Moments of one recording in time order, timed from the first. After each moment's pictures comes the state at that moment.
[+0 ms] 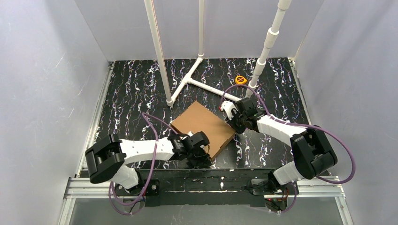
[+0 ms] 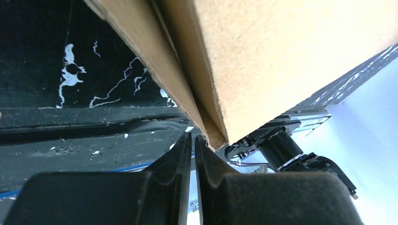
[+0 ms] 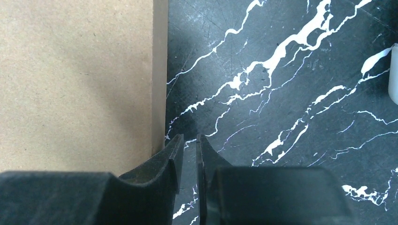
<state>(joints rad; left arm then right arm) -1.15 1.43 0.74 -0.37 0.03 -1.69 0.52 1.46 0.77 -0.30 -0.17 -0.39</state>
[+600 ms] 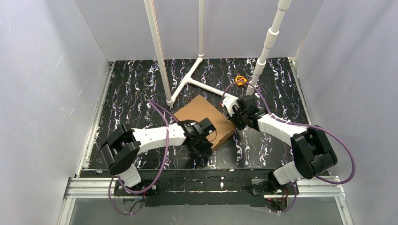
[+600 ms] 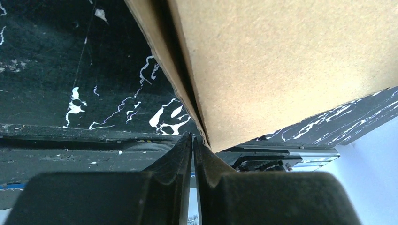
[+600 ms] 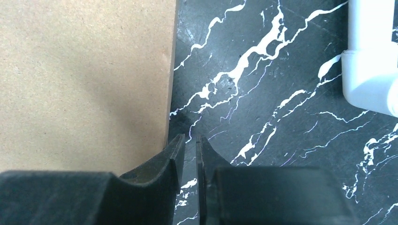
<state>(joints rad) -1.04 1.62 1.03 -0.64 0.02 -1.61 0.51 1.46 0.78 -0.26 -0.14 -0.39</state>
